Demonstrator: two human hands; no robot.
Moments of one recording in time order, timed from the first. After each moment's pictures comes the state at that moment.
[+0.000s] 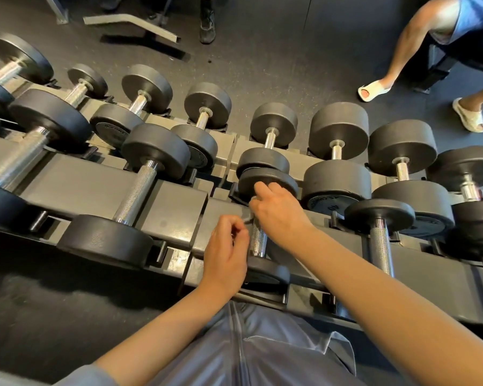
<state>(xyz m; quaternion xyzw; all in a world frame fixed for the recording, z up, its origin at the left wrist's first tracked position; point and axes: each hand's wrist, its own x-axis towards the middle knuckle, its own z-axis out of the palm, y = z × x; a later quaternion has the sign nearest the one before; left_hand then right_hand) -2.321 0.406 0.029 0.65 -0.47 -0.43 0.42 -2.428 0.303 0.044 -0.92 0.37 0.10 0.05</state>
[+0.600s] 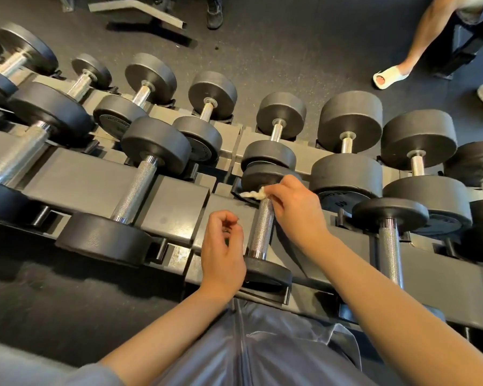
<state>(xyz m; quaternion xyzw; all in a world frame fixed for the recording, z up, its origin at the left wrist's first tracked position) -2.329 0.403 0.031 0.70 -0.38 -0.40 0.46 -2.457 0.301 0.018 -0.82 0.53 -0.13 0.20</state>
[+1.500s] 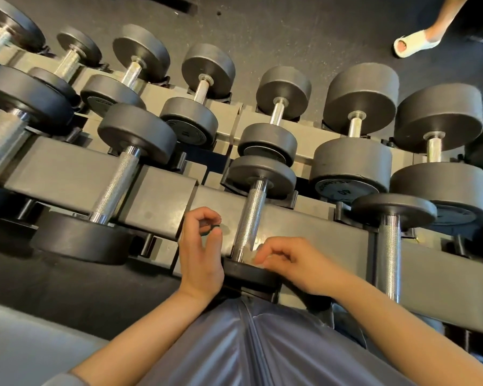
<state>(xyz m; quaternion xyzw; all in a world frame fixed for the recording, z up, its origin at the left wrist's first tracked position) -2.326 0.402 0.017 0.70 -0.38 -0.37 0.48 -2.499 0.344 0.035 -0.62 0.43 0.03 0.65</state>
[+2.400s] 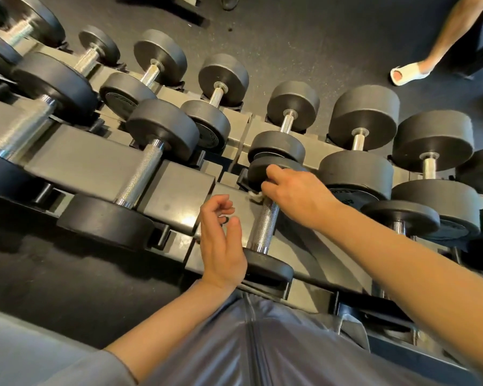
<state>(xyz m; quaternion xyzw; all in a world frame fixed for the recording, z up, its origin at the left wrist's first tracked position) -2.329 0.405 0.017 0.69 -0.37 -0.33 0.53 -2.447 0.271 0.043 -0.94 0.29 0.09 0.11</state>
